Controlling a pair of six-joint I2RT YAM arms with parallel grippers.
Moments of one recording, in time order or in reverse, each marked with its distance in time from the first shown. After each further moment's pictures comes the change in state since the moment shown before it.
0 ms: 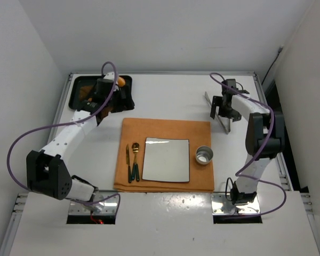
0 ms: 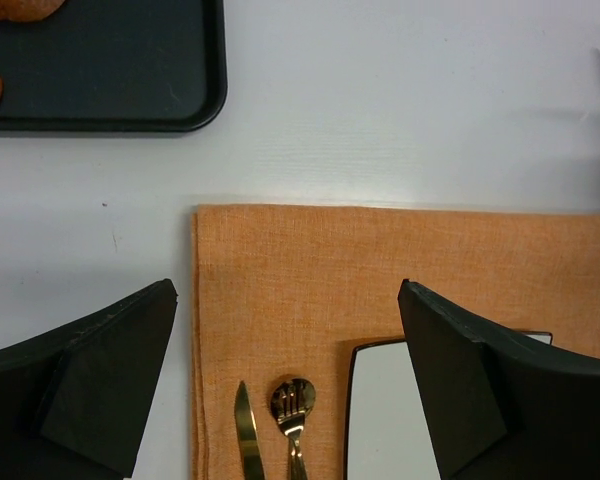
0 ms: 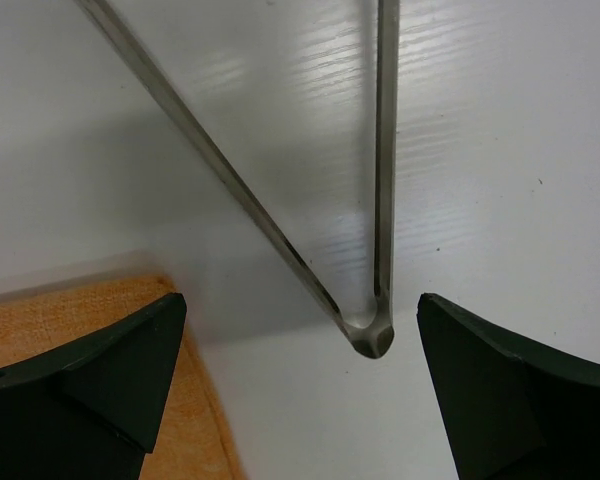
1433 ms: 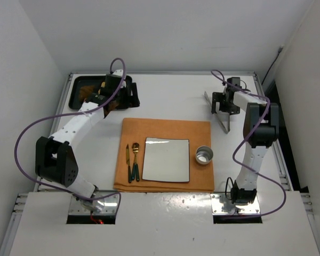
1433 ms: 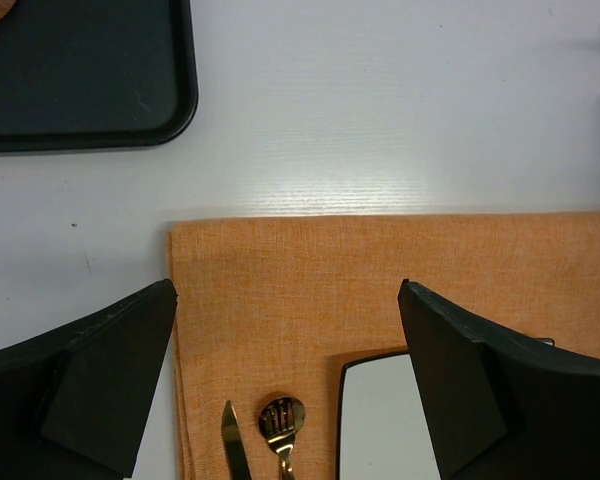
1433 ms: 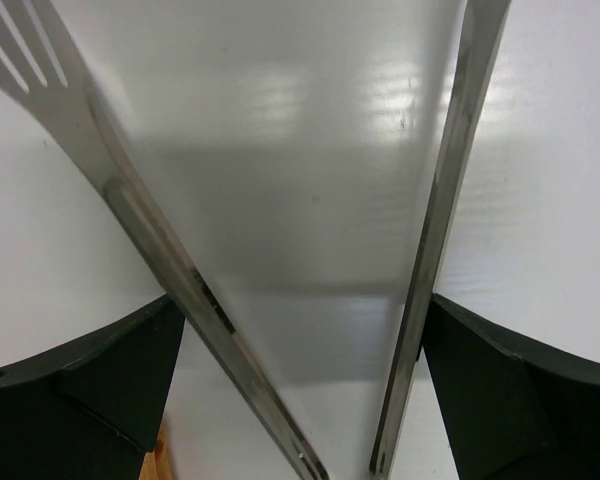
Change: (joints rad) left arm -0.031 0.150 0.115 -0.027 0.005 0.008; right arm -0.093 0.230 0.131 0.165 -0.215 -0.190
